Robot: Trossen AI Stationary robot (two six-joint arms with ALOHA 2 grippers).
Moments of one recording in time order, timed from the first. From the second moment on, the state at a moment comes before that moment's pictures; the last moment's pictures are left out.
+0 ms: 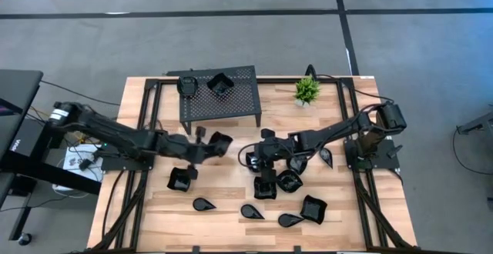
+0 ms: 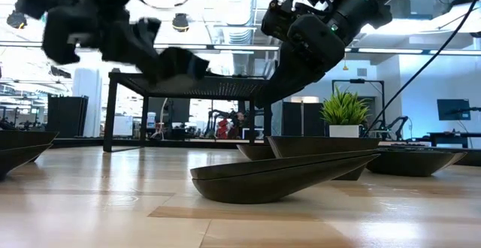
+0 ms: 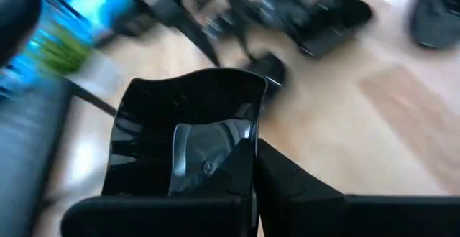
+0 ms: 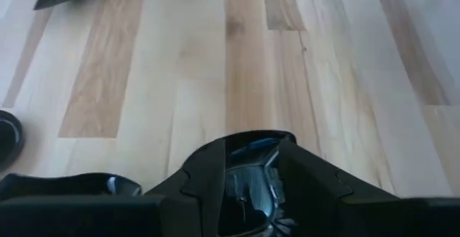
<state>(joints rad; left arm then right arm) -0.23 1.05 0.45 0.11 -0.25 0.49 0.13 1.67 0.93 -0.01 0.13 0.07</state>
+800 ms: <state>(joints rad) 0.62 1.14 0.74 0.01 0.17 1.08 0.12 1.67 0.93 0.01 0.13 0.07</state>
